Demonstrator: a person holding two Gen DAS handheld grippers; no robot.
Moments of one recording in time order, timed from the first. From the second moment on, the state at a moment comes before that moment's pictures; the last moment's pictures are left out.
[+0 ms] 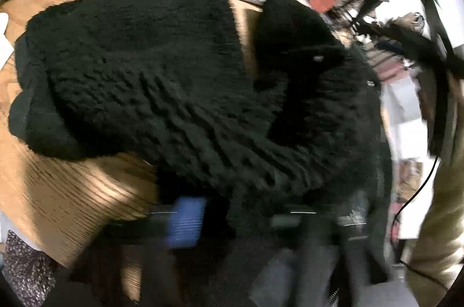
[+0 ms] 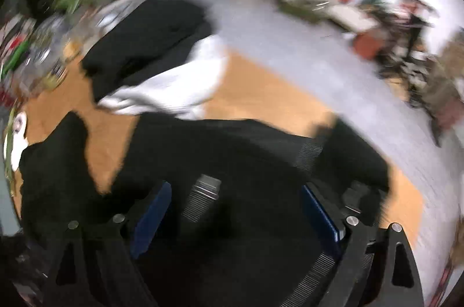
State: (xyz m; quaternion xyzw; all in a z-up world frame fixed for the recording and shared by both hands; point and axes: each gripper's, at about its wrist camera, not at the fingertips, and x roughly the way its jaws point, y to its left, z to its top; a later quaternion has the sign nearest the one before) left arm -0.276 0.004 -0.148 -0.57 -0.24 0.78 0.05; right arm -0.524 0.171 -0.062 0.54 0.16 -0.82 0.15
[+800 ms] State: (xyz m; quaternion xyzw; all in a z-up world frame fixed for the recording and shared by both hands) left arm -0.276 -0.030 -0.069 -0.48 -0.24 0.84 0.10; right arm -0.584 0.223 0.107 0.35 -0.19 -0.90 0.19
